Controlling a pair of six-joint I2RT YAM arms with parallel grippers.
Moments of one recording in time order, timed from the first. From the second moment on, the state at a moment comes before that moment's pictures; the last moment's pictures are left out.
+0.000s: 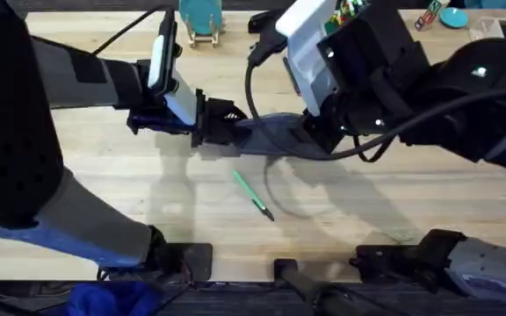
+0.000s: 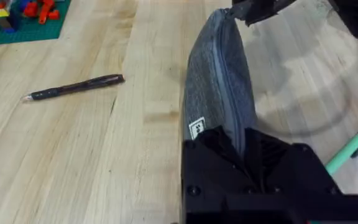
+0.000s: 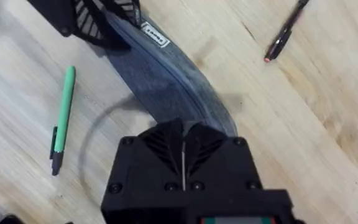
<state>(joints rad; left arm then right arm) 0.05 1.77 0.84 -0.65 1.26 1.62 0.74 1.28 1.00 -0.71 0.07 -0.14</state>
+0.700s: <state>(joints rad) 0.05 1.77 0.84 -0.65 1.26 1.62 0.77 1.40 1.01 -0.62 0.02 -0.13</state>
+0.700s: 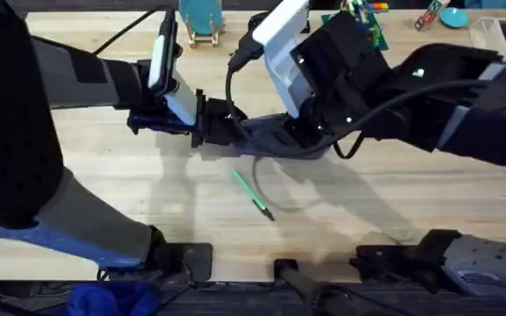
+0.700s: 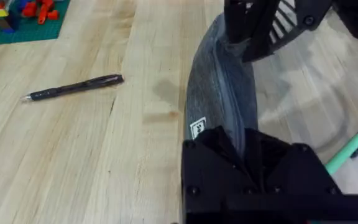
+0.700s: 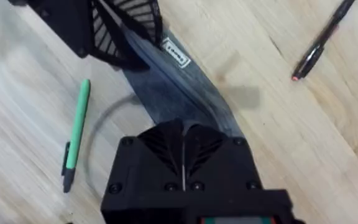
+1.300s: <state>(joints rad) 0.06 1.77 0.84 -0.65 1.26 1.62 0.77 1.45 1.01 -0.51 -0.03 -0.10</state>
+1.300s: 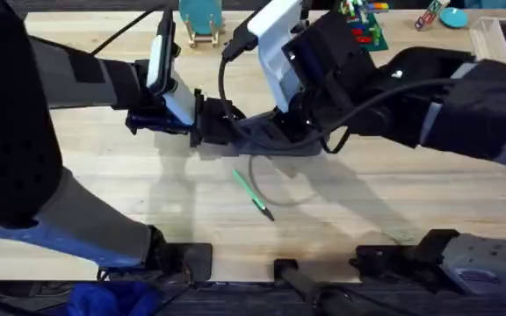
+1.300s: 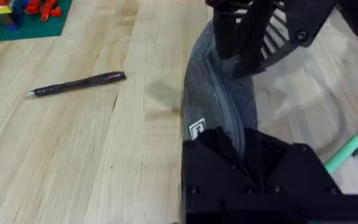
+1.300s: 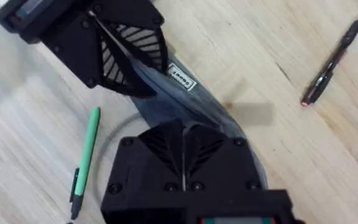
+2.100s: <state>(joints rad) 0.06 1.77 0.84 -0.66 1.26 1.62 0.80 1.45 1.03 -0.36 -0.21 -0.07</state>
